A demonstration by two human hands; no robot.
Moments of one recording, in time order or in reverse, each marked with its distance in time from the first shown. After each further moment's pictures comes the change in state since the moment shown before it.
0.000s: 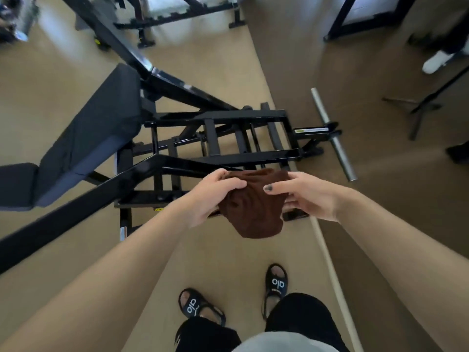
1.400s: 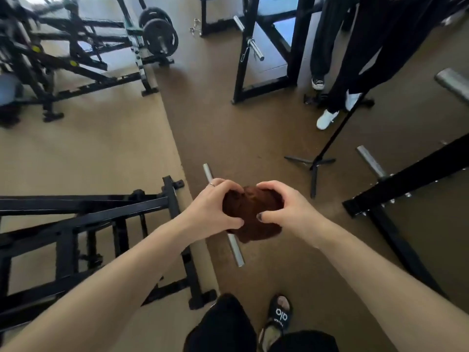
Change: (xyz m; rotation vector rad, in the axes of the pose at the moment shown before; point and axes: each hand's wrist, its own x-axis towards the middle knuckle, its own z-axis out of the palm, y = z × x) left_hand 0.235 0.380 0.449 0.770 -0.103 0.601; right_hand -0.142 -0.102 -0.566 -0.247 0.491 -0.207
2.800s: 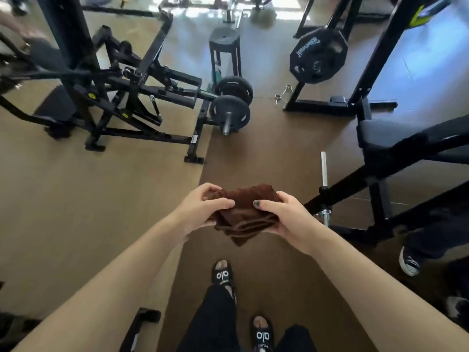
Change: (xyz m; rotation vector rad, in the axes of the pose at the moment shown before) left_hand 0.770 -0.091 -0.558 -0.866 0.559 -0.587; right_hand 0.945 -0.412 -0.270 0.387 -0.414 0.166
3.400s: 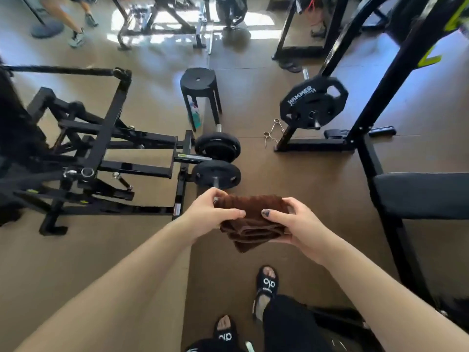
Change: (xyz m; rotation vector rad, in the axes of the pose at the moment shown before) left_hand 0.450 0.297 -0.078 0.272 -0.150 0.087; right_hand 0.382 -0.317 -0.043 0.002 0.146 -0.052
